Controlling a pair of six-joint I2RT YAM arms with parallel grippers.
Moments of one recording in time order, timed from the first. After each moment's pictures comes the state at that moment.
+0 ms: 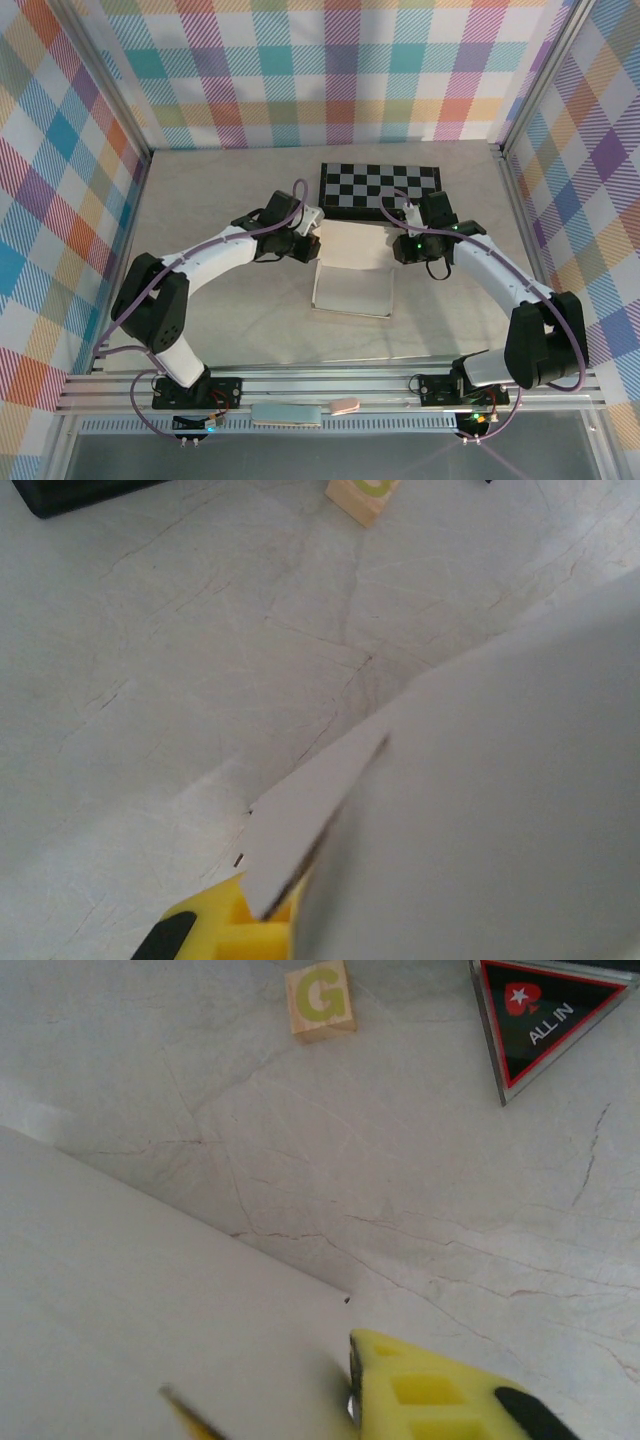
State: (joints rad) left arm -0.58 1.66 1.14 -0.41 0.29 -0.15; right arm 0.30 1.38 0.96 -0.64 -0.19 0.10
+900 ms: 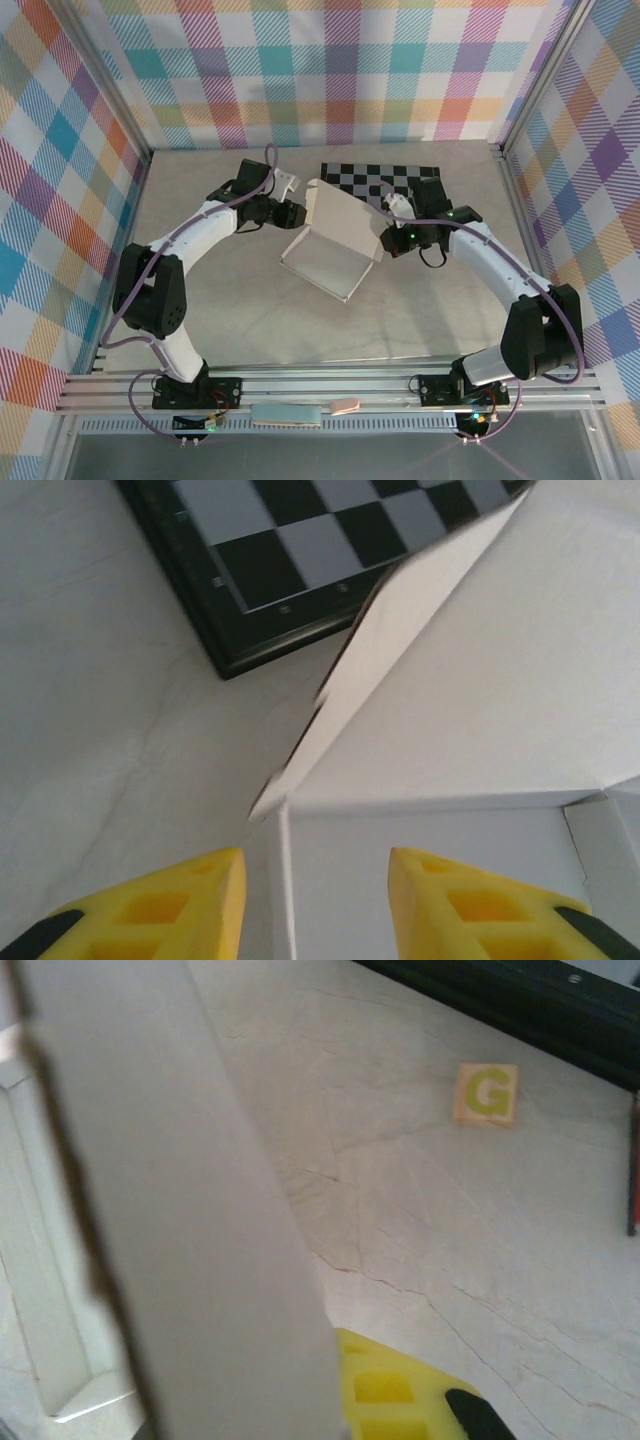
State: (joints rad) left arm -0.36 1.75 1.34 -0.46 0.44 -0.01; right arm 0.34 1.44 1.11 -0.71 -0.38 -0.10
